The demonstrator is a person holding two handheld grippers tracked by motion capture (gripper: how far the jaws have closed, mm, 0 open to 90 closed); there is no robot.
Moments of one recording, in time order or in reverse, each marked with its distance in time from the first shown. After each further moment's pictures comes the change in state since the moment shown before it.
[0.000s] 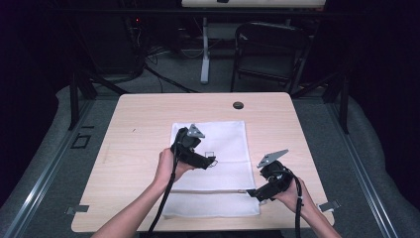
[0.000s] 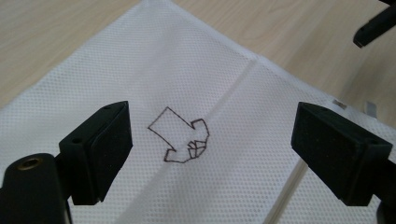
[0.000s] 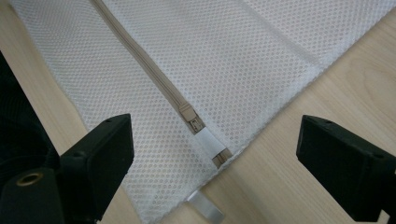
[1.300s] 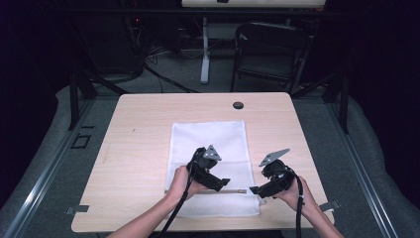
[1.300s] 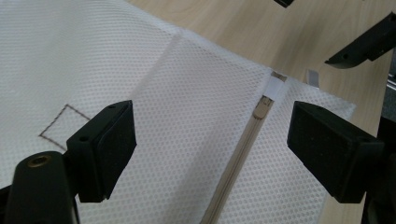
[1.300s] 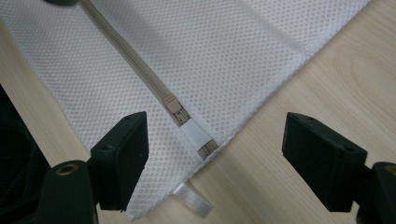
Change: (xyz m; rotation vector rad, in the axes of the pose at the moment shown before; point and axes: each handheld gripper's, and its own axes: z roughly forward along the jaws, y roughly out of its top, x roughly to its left) left arm -0.049 -0.017 0.040 0.036 -0.144 0.095; right arm -0.008 -0.003 0.001 0.025 -0.017 0.022
